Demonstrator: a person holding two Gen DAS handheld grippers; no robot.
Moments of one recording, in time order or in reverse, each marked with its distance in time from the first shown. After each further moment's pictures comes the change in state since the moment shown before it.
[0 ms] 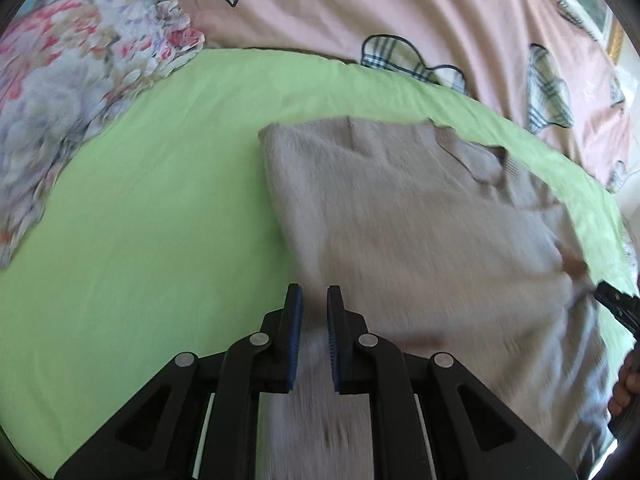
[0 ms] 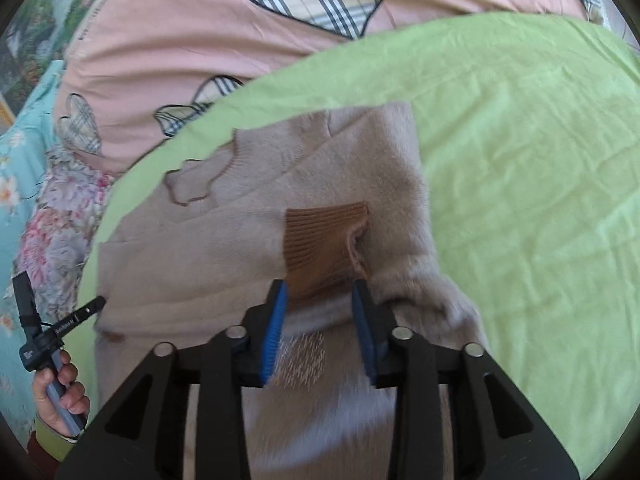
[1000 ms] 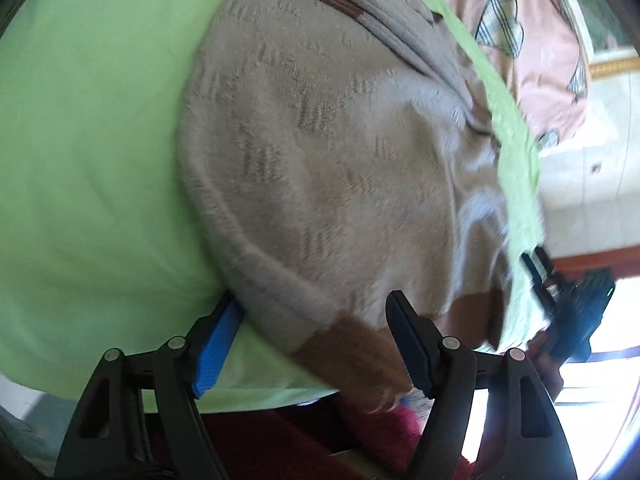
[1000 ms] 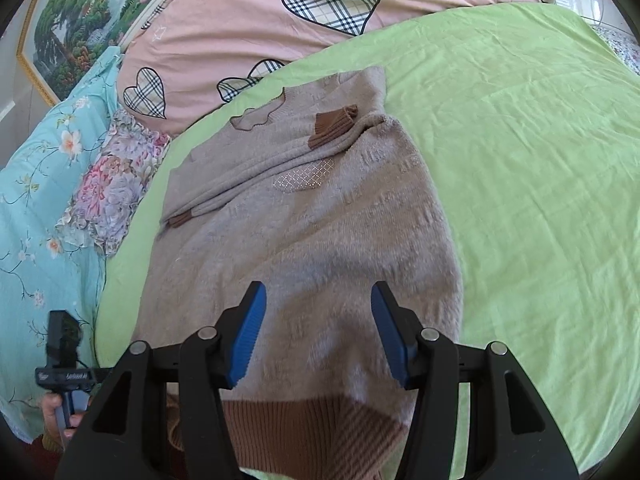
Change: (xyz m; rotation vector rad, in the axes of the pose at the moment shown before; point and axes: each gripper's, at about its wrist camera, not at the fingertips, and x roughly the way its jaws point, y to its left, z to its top) left arm -0.101 -0.007 -0.226 -0.280 0.439 -0.347; right arm -0.137 -0.002 -0.145 -0.011 0.007 0.073
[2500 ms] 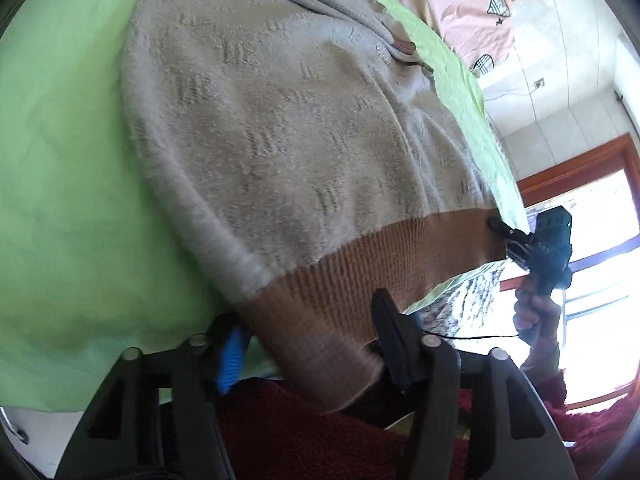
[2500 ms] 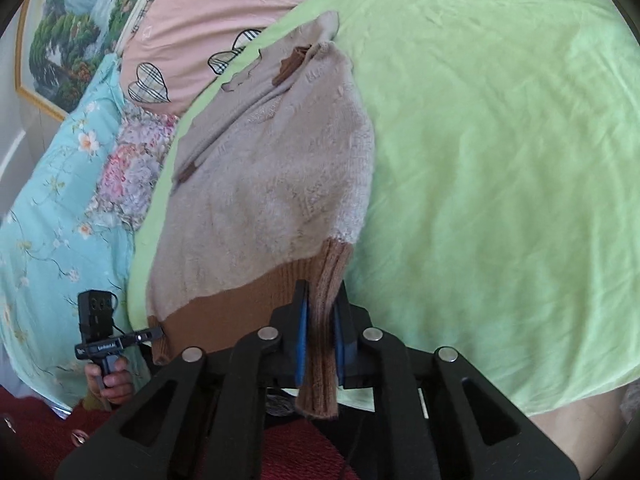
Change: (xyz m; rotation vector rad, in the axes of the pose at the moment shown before) left arm 0.009 -0.001 -0.046 0.313 0.037 -0.099; right arm -0.027 -0.073 -0.070 0.143 0.126 0.156
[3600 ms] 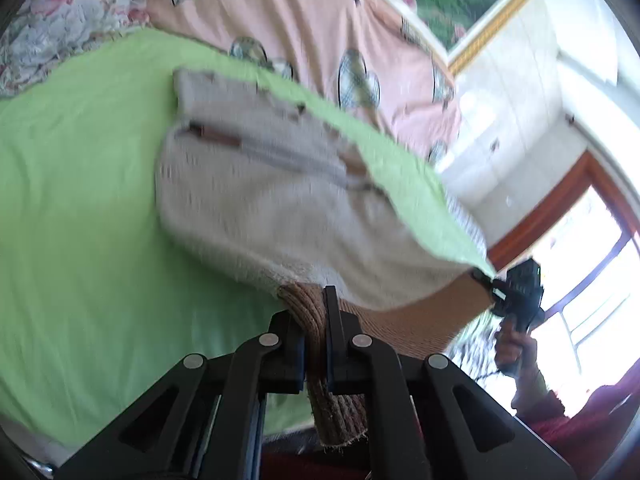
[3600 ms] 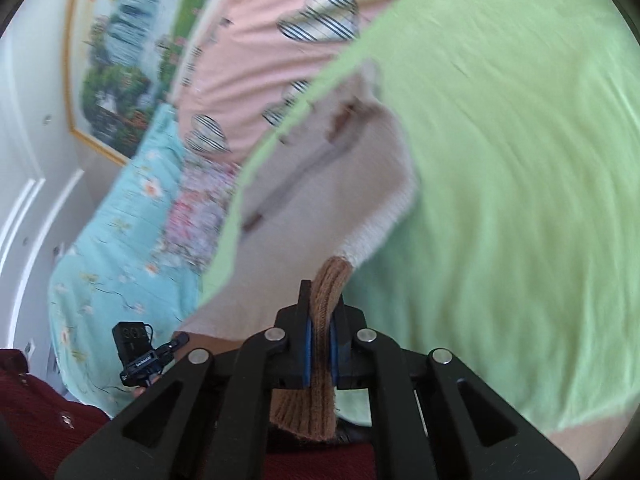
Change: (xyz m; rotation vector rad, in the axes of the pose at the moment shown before) left arm -0.111 -0.012 0.021 0.110 -0.442 -0.073; right arm -0.042 0.010 0.028 0.002 -0.183 0.269
